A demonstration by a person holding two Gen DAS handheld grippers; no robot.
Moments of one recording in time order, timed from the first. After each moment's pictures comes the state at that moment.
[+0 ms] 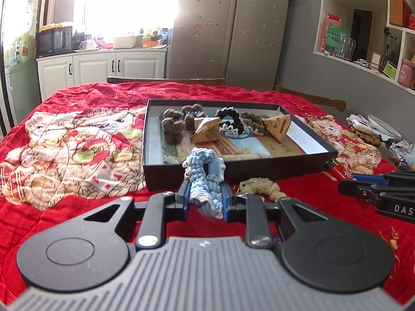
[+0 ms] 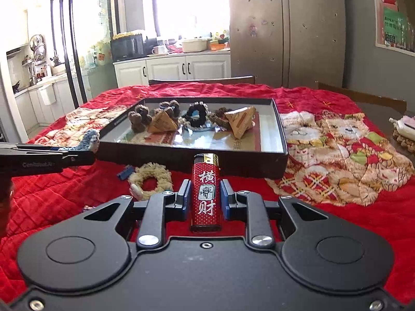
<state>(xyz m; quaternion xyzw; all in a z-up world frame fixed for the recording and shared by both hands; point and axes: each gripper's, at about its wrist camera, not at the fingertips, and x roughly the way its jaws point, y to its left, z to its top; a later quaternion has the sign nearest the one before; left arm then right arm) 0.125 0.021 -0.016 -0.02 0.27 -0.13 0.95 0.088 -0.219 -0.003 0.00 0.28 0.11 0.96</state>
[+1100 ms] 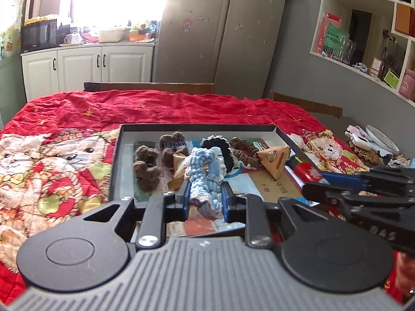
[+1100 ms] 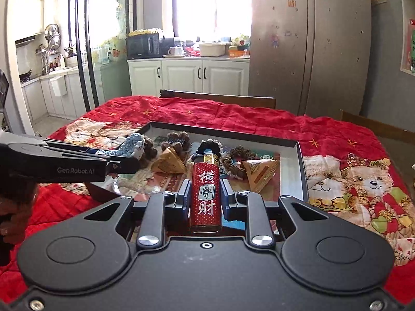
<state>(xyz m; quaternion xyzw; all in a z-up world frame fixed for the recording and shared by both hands) 0.215 -0.007 0.007 -0.03 0.30 -0.16 0.94 0.178 -0.191 0.031 -0.03 0.27 0.14 0.95</state>
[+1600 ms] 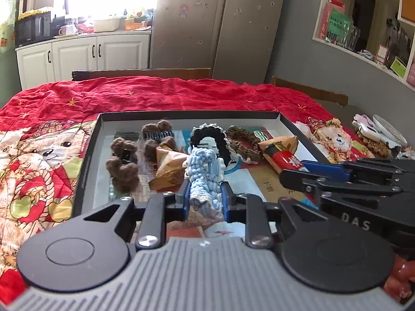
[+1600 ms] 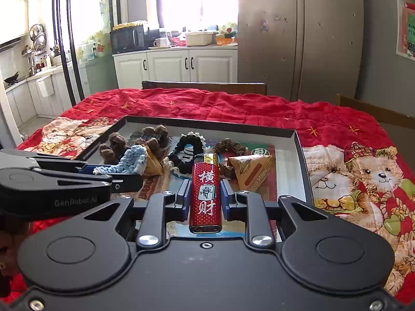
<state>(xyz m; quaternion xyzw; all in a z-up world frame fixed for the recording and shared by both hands) 0.249 -0.037 -0.018 -0.02 0.32 -0.16 0.93 0.236 -0.195 0.001 -0.02 0.30 0.11 0.95</state>
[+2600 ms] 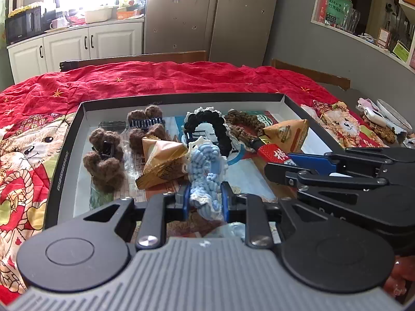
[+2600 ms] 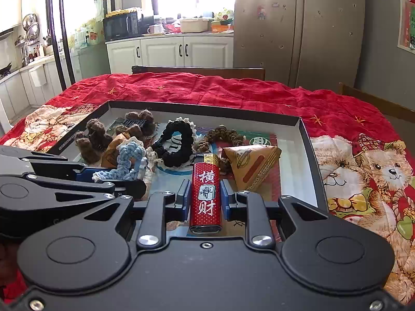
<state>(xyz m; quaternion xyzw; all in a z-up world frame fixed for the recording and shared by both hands) 0.274 -0.050 -0.039 0.00 0.35 -0.17 0.92 0.267 -0.192 -0.024 -0.03 0.32 0.10 0.94</state>
